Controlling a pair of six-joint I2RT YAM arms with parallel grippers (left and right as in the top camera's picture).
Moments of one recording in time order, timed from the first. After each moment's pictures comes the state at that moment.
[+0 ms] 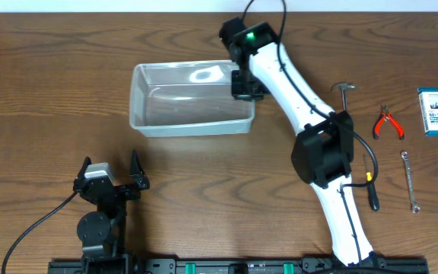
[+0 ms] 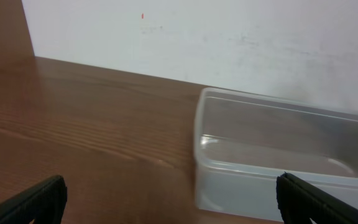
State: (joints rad) left arm 0.08 0.01 0.01 -0.11 -0.01 -0.15; right arm 0.47 2.47 2.39 -1.50 0.11 0.54
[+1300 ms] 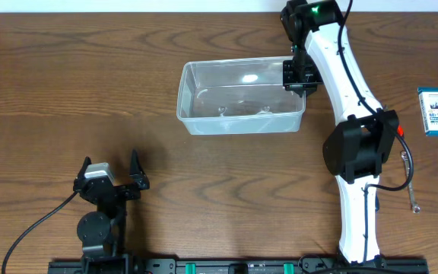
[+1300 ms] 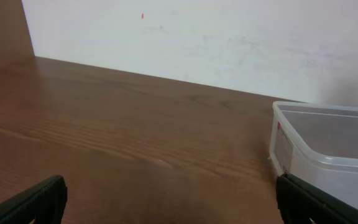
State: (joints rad) left arm 0.08 0.01 0.01 -0.11 -0.01 -0.15; right arm 0.26 2.38 2.39 -1.69 0.13 0.35
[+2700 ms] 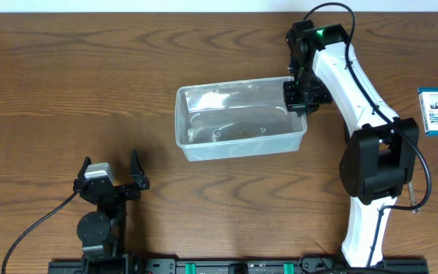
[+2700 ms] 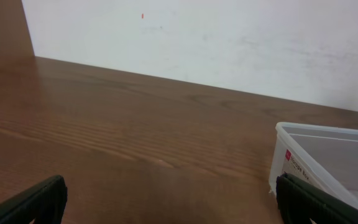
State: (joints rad) left arm 0.08 0.01 0.01 -0.11 -0.01 -0.15; right arm 0.25 2.15 1.92 -1.45 0.02 0.23
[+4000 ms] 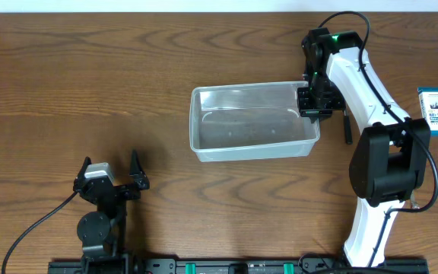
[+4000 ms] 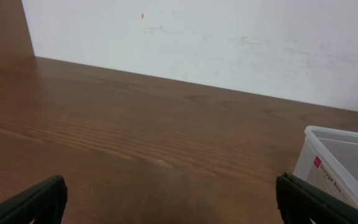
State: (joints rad) left arm 0.08 0.01 0.01 -0.11 -0.01 -0.15; right arm 0.18 2.12 1.80 -1.41 0.06 0.22
